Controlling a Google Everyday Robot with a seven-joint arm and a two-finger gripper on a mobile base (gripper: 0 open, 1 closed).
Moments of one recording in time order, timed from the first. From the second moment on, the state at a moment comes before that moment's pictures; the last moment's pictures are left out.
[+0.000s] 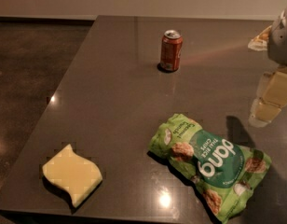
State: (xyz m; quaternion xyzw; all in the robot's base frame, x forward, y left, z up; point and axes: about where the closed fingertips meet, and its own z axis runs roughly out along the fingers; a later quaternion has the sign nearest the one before) arm 0.438 -0.217 0.976 -0.60 0.78 -0.03 0.16
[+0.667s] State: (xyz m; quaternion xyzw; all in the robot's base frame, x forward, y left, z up) arm 0.455 -0.207 0.974 -0.58 0.79 -0.04 0.16
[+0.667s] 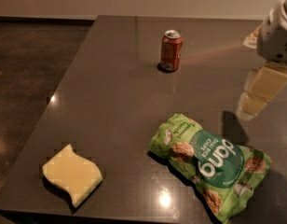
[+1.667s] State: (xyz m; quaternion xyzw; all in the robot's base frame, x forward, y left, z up) arm 0.585 -0.171 0.956 -0.40 0.88 -0.05 0.25
